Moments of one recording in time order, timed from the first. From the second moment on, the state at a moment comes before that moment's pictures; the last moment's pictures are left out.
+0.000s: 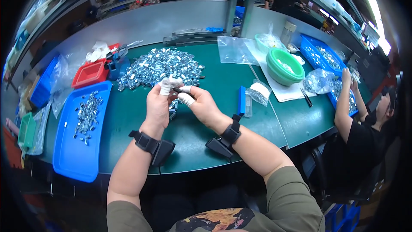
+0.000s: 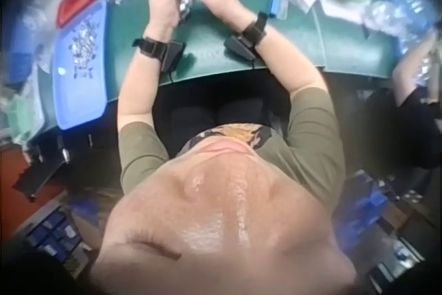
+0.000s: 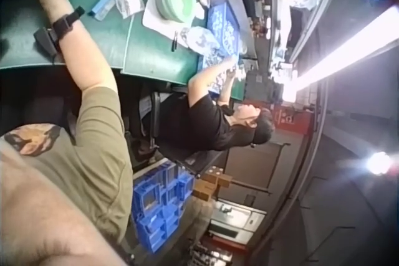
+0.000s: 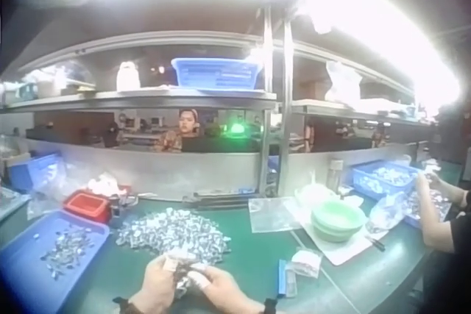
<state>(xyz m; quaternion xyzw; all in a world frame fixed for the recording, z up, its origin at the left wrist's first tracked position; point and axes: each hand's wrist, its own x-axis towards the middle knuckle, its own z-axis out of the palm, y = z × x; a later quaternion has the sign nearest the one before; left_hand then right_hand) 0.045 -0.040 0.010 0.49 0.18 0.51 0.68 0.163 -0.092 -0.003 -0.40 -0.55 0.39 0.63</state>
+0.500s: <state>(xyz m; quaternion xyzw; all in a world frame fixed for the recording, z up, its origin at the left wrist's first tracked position) 0.039 -0.028 0.012 0.45 0.17 0.50 0.72 0.174 -0.089 -0.003 -0.49 -0.55 0.31 0.60</state>
